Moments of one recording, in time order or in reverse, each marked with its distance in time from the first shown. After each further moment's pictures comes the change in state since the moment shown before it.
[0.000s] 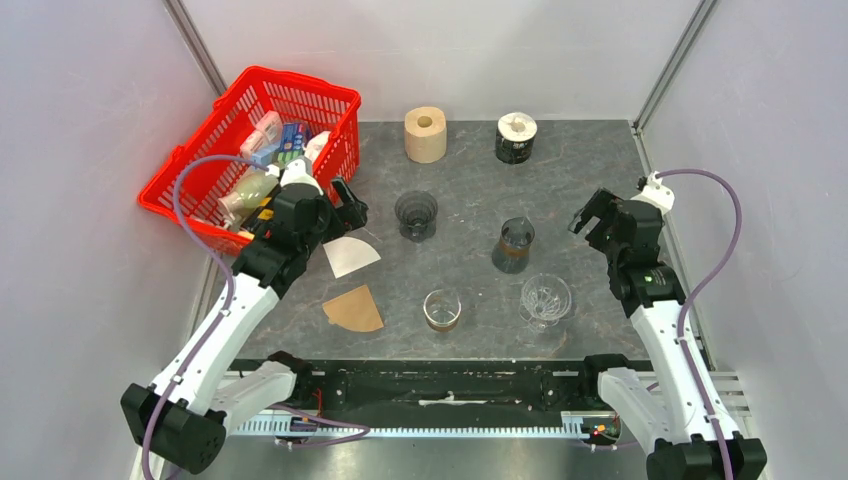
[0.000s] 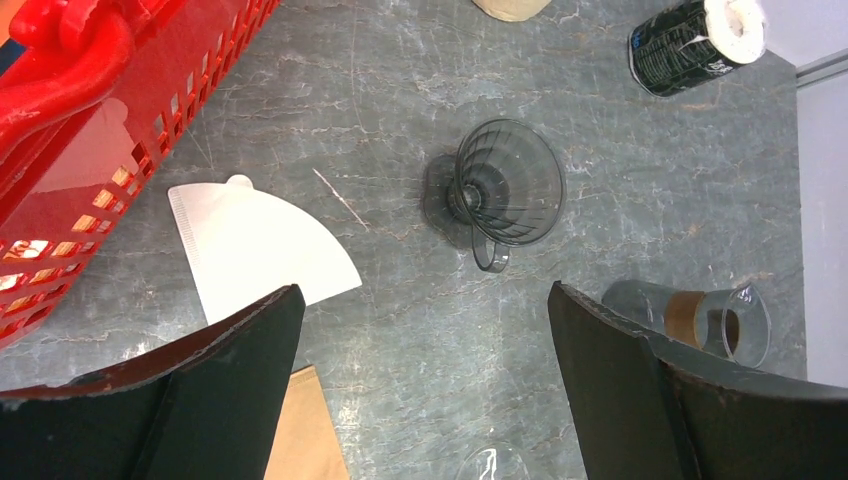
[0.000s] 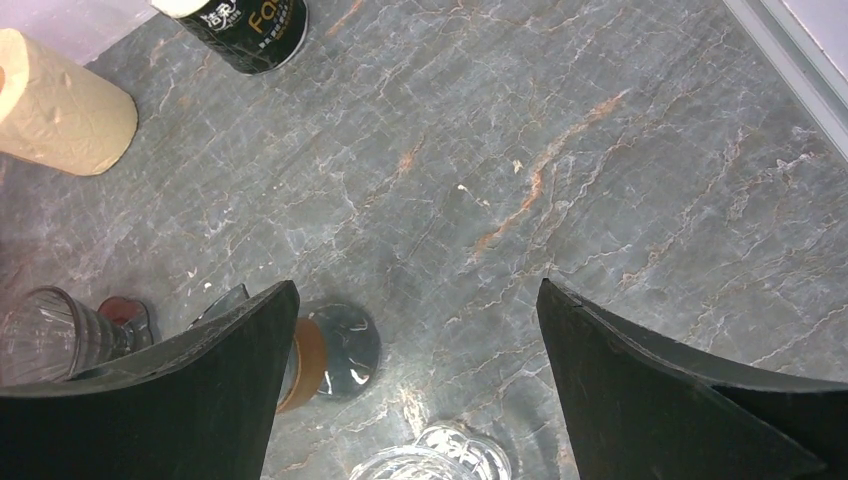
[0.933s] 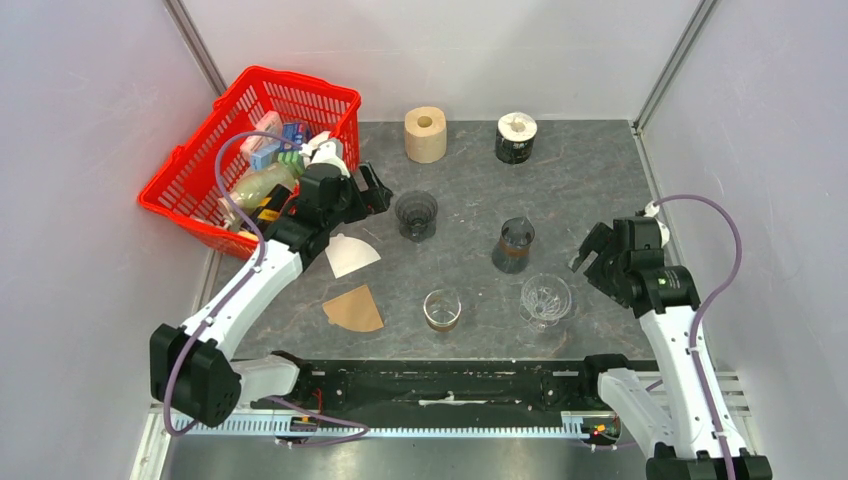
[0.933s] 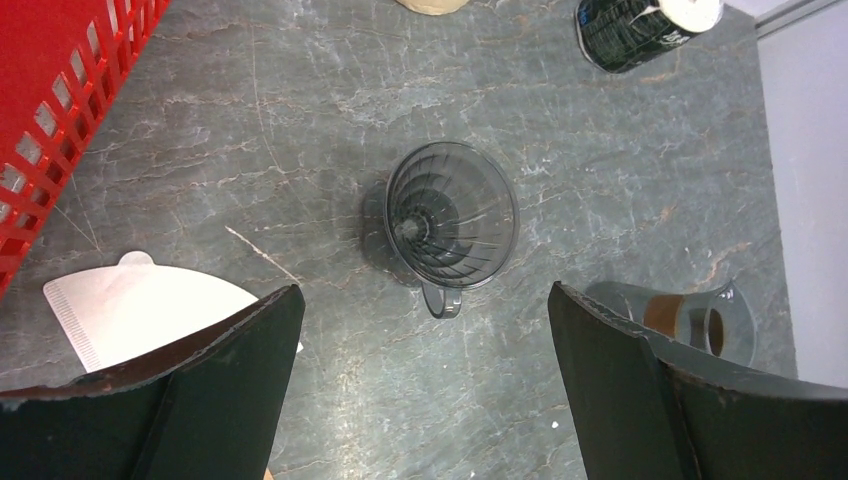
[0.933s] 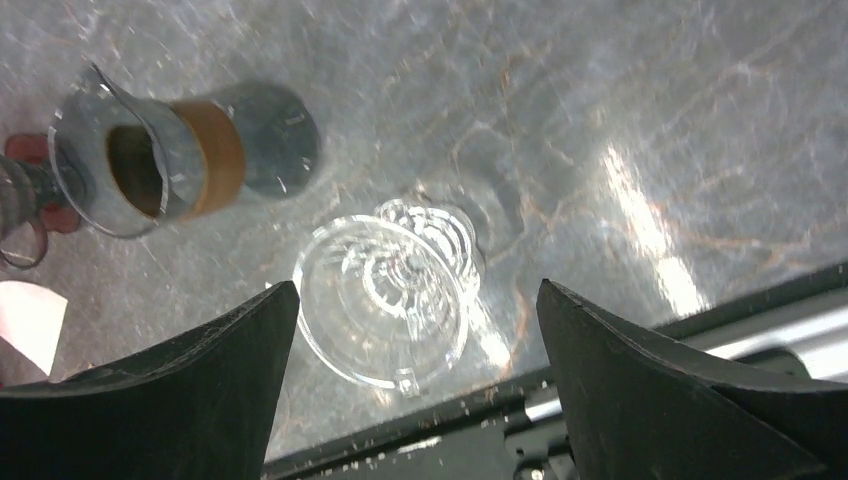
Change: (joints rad) left arm -0.004 0.232 0.040 0.227 0.128 0.058; right arm 0.000 -0.018 0.121 -0.561 -0.122 0.182
